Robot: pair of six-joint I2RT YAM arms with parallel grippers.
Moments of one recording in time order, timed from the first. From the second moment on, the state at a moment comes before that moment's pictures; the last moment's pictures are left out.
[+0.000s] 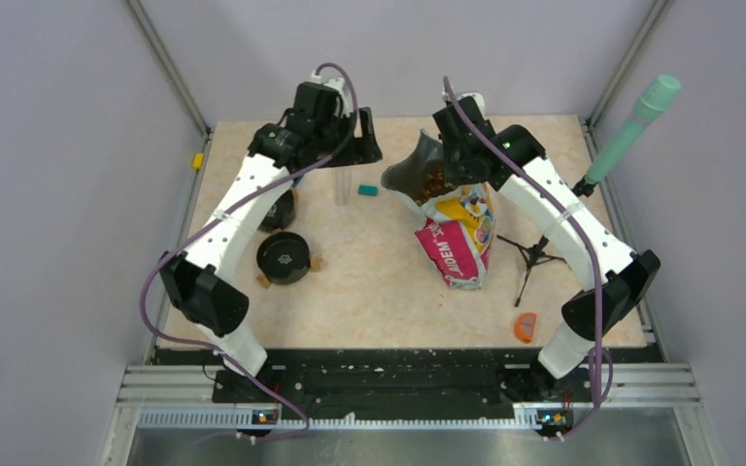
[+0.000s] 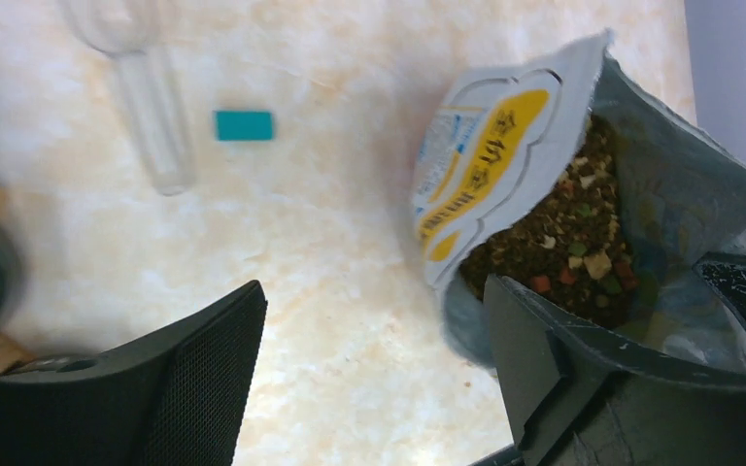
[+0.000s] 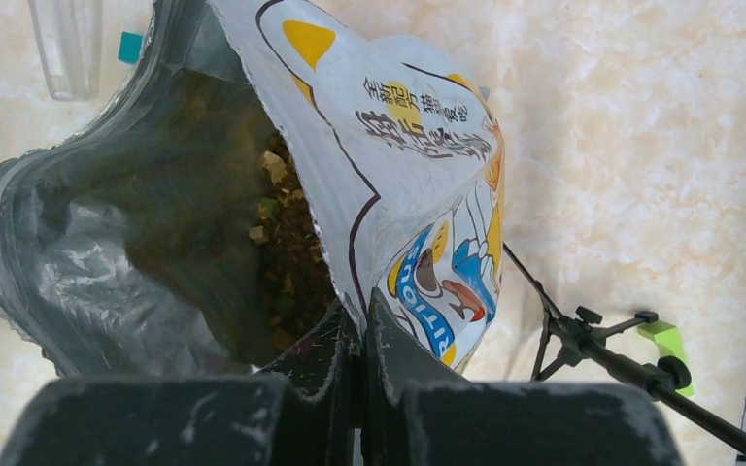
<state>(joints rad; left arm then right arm) -0.49 1.73 1.88 -0.82 0.08 -0.46 0.65 1.65 1.90 -1.11 0.44 0.40</state>
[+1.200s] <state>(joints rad) -0.46 1.52 0.86 0.17 -0.50 -0.39 0.65 1.61 1.85 -1.09 0.46 0.40</state>
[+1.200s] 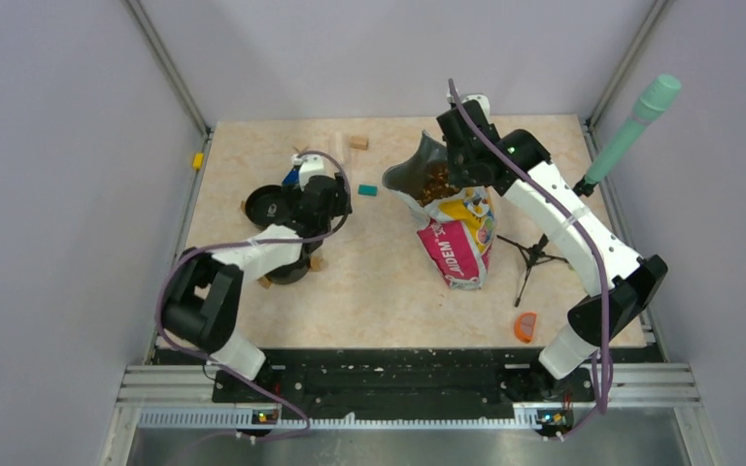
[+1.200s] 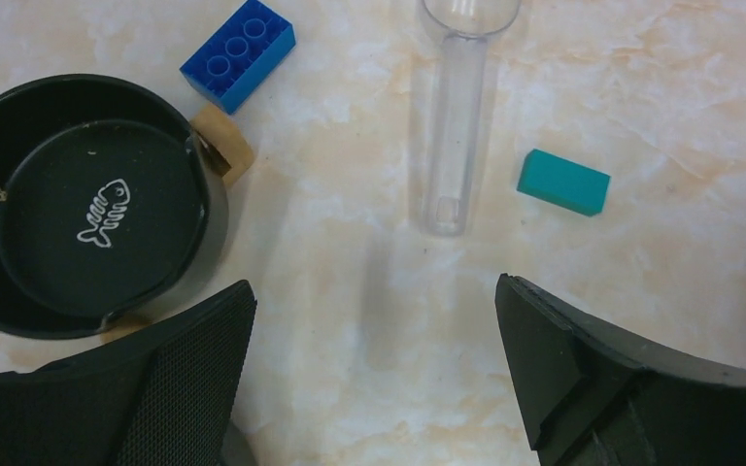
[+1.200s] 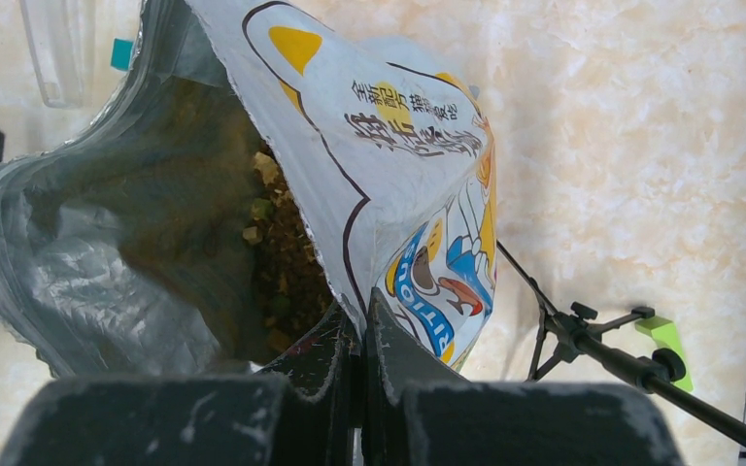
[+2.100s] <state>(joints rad) -0.44 2.09 1.45 -0.15 -0.49 -0.43 0.65 1.61 1.87 -1.12 0.47 0.41</state>
